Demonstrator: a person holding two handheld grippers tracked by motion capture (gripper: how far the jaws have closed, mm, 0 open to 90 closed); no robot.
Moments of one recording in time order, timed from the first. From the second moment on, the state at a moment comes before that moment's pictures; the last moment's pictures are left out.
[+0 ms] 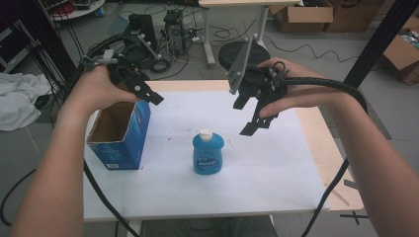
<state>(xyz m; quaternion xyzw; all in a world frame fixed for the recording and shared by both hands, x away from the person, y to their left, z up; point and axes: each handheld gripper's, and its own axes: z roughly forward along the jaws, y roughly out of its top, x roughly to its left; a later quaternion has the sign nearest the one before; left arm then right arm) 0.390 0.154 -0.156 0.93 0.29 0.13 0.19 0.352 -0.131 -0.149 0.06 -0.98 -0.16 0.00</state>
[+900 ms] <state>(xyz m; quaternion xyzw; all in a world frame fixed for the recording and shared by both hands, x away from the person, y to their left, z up) 0.388 0.141 -0.155 0.93 0.28 0.12 0.18 0.351 -0.148 -0.151 0.04 -0.98 -0.18 0.00</state>
